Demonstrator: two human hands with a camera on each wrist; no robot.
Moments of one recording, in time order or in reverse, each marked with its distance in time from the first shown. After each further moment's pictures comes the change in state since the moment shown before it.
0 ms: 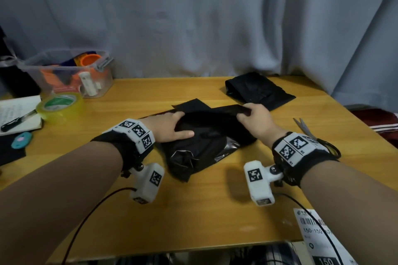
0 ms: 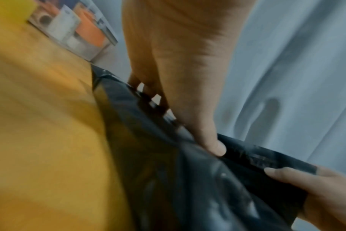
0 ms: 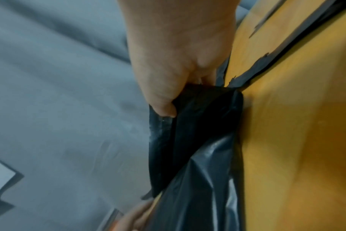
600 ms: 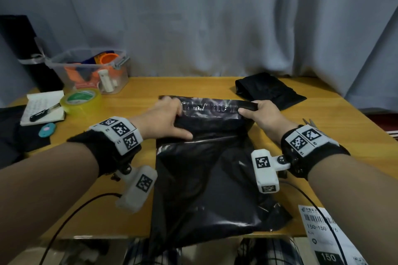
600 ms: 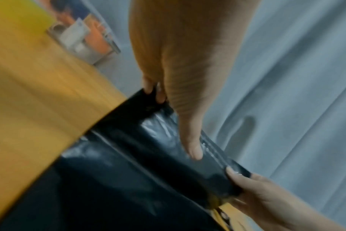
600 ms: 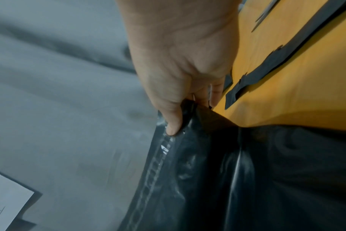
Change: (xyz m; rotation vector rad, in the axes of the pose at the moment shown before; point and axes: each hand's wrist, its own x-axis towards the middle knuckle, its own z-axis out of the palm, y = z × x) left_hand -0.054 -0.005 -0.015 -0.227 0.284 0.057; right_hand -0.001 -0.008 -0.002 0.385 -0.083 0.056
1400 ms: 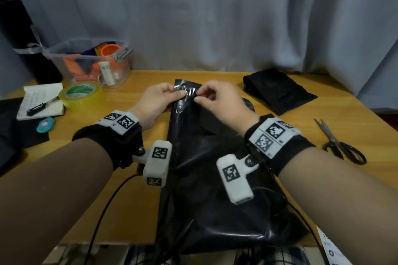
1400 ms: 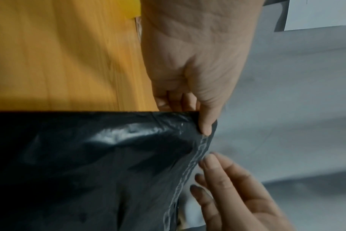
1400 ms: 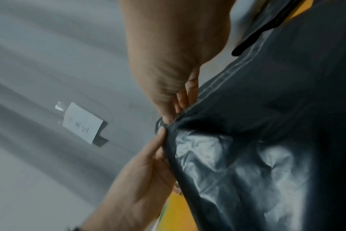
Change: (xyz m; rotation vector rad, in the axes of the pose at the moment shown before) left_hand 0.030 -0.027 0.009 -1.206 0.321 -0.202; right_hand 0.004 -0.062 0.095 -0.295 -0.056 -0.462
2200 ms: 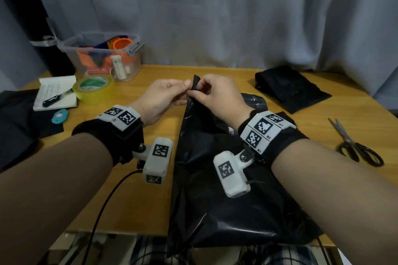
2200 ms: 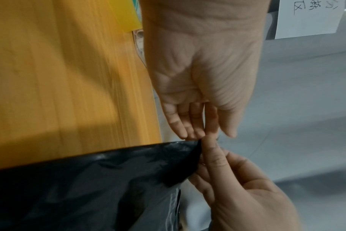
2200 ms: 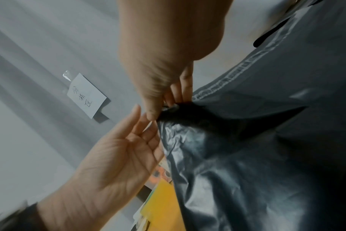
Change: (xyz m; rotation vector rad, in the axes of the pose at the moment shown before) left_hand -0.012 0.003 -0.017 -0.081 -0.116 0.021; right_hand 0.011 -0.017 0.024 -0.168 0.025 -0.131
